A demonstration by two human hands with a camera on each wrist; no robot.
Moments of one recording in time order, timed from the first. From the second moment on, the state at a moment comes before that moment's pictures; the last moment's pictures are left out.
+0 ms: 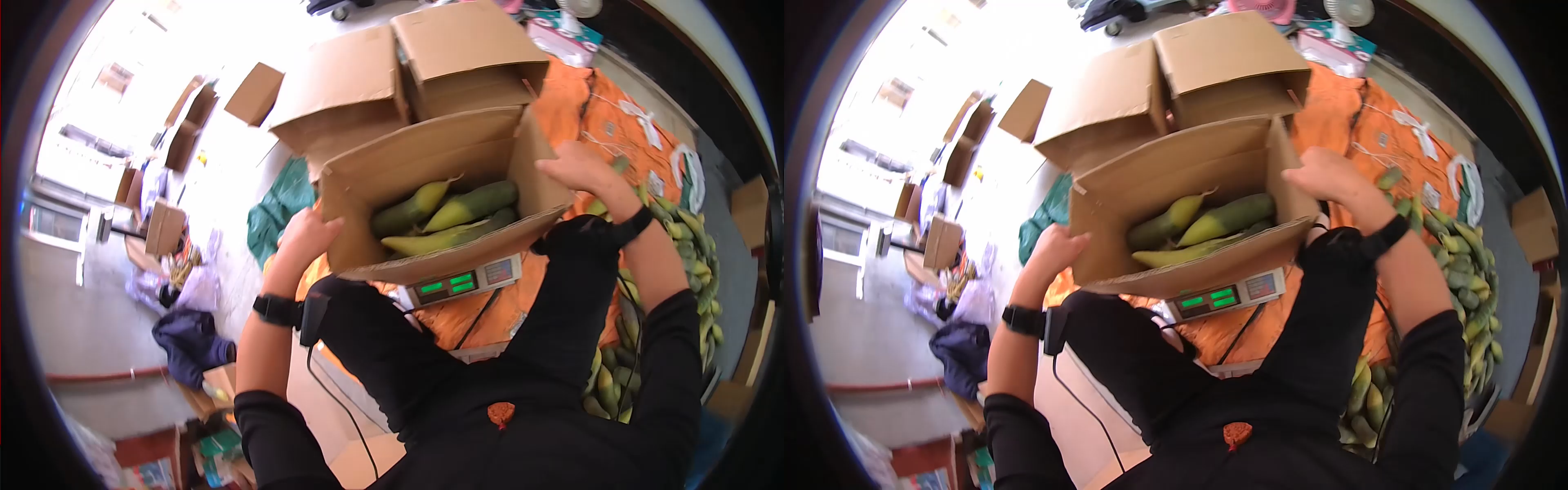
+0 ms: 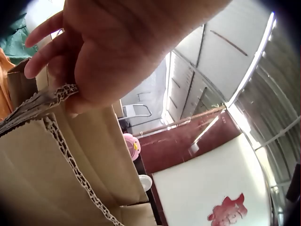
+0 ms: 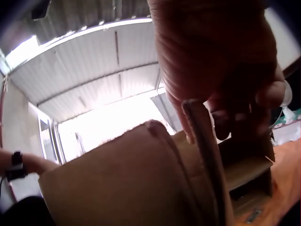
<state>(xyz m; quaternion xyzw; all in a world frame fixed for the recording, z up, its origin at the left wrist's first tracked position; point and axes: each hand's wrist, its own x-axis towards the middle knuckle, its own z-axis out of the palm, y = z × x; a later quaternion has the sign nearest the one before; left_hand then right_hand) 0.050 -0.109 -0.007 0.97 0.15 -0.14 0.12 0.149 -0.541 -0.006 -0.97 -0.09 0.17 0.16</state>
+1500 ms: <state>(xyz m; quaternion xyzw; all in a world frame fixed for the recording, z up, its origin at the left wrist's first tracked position) -0.580 0.058 -0.087 0.71 0.64 -0.28 -0.07 -0.219 -0.174 -0.082 -0.63 -0.57 0.52 0.04</state>
